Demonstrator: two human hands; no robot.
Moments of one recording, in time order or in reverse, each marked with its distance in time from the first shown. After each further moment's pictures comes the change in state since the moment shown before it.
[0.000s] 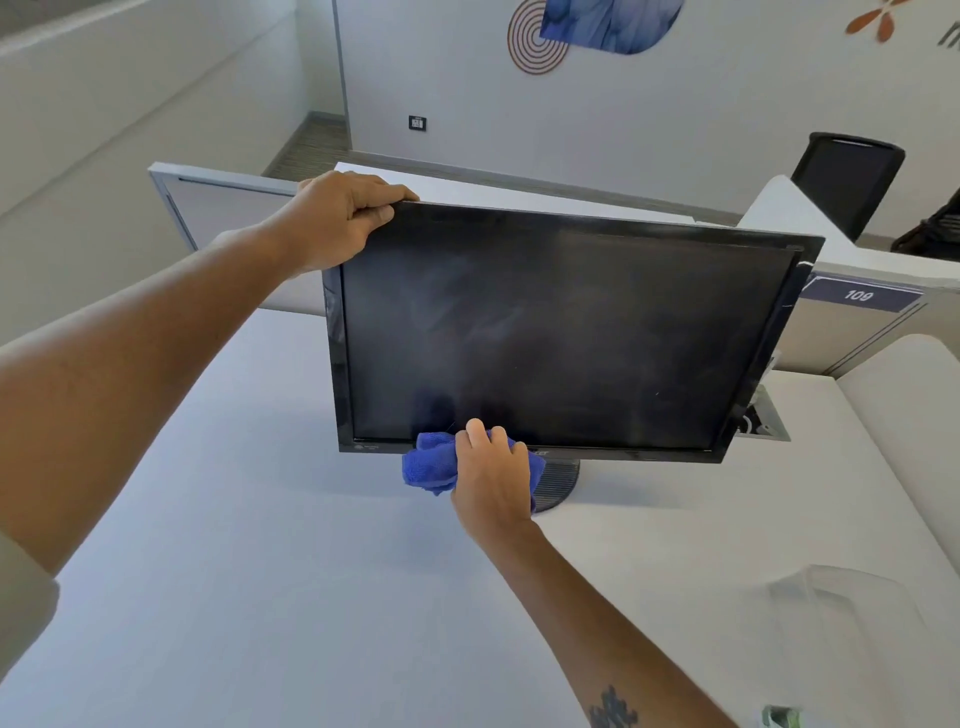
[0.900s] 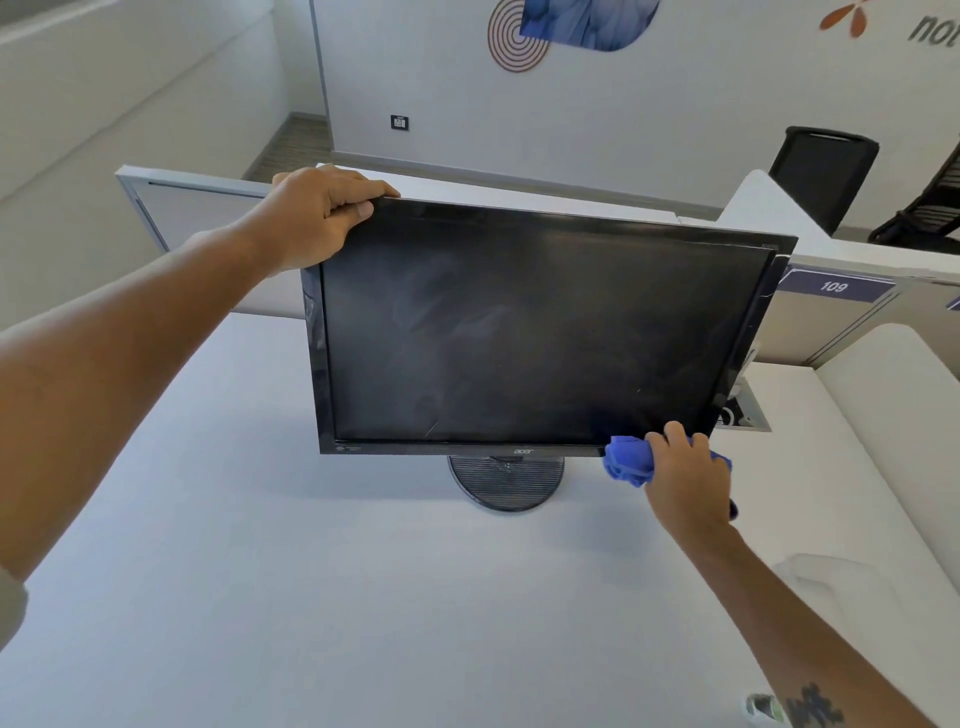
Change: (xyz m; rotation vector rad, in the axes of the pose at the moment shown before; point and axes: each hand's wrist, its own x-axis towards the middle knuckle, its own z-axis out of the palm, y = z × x) left_hand 0.001 0.018 0.001 0.067 0.008 0.002; right_hand -0.038 0.251 -0.037 -0.310 0.017 0.270
